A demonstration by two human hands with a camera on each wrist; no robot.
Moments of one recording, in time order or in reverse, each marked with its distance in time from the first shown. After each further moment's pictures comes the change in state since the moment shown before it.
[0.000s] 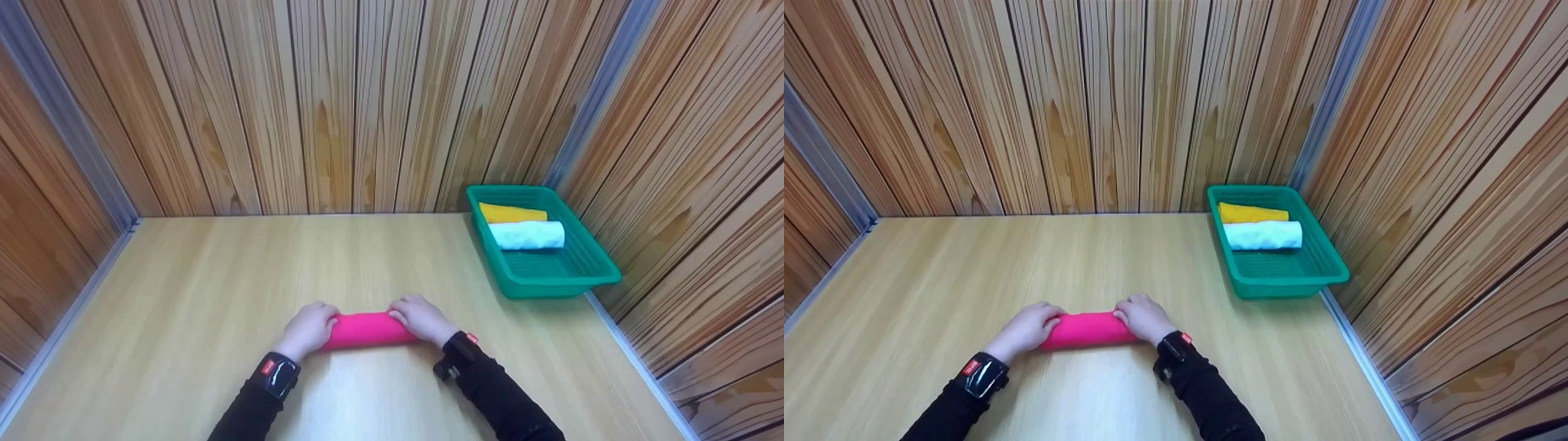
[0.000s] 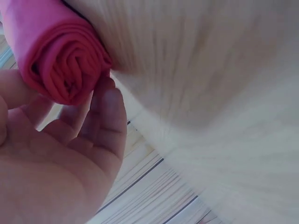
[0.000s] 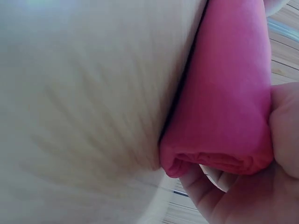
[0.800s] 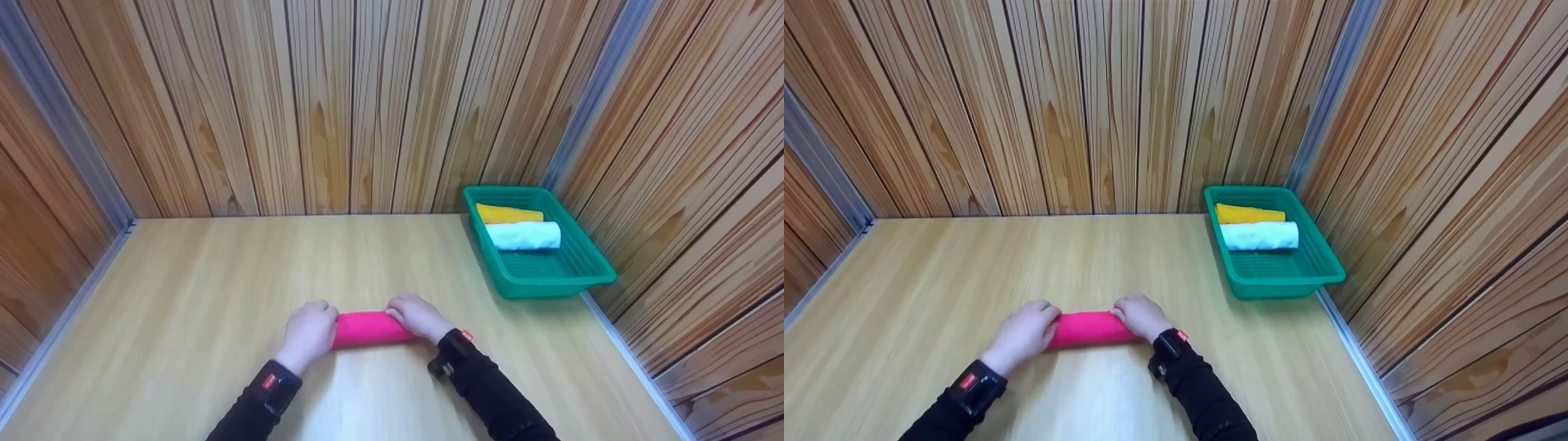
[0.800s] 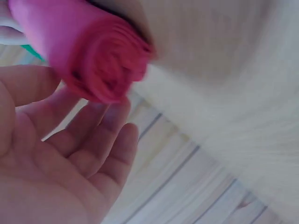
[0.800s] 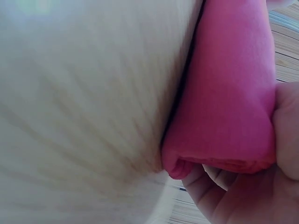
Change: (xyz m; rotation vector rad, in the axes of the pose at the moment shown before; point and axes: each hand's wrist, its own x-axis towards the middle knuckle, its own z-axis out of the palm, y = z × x) left_hand -0.010 0.022 -0.005 0.312 0.142 0.118; right_hand 0.008 0.003 0.002 0.036 -0.020 0.041
